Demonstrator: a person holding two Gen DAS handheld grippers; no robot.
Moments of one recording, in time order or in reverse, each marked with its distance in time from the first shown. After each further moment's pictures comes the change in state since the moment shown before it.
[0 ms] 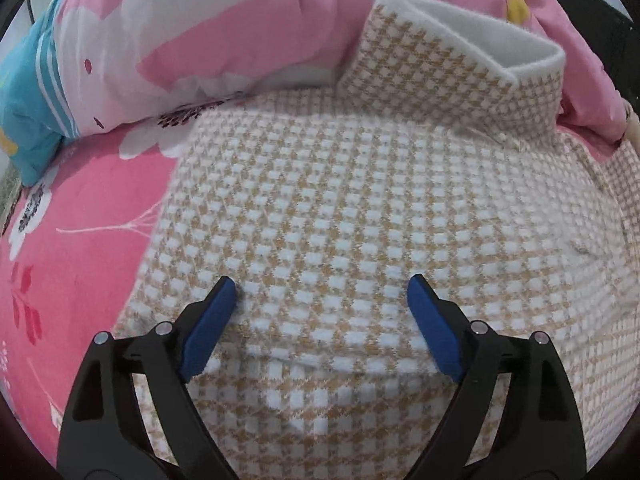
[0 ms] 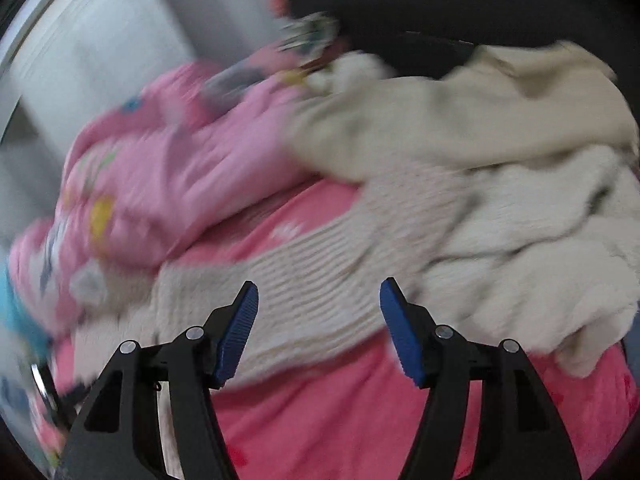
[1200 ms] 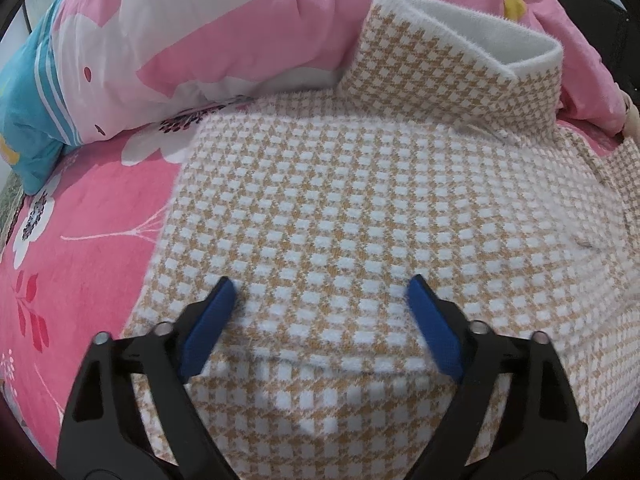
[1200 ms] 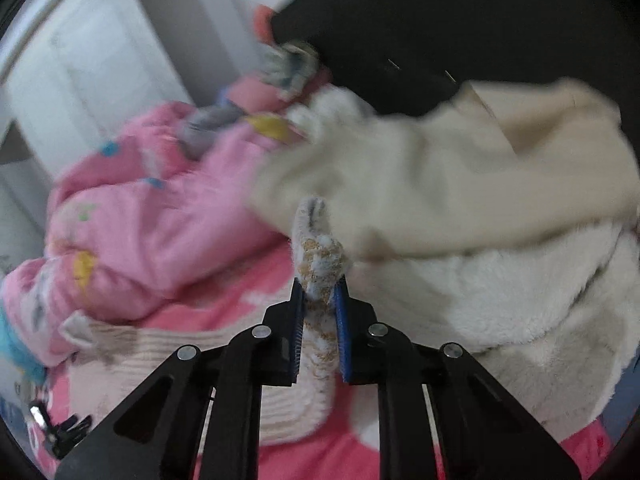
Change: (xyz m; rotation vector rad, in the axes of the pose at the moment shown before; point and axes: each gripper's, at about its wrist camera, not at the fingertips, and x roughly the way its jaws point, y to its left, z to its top) left arm -0.001 -0.004 0.001 0.030 0.001 0.006; right arm -0.026 0.028 0.048 -0.125 -0.124 0.040
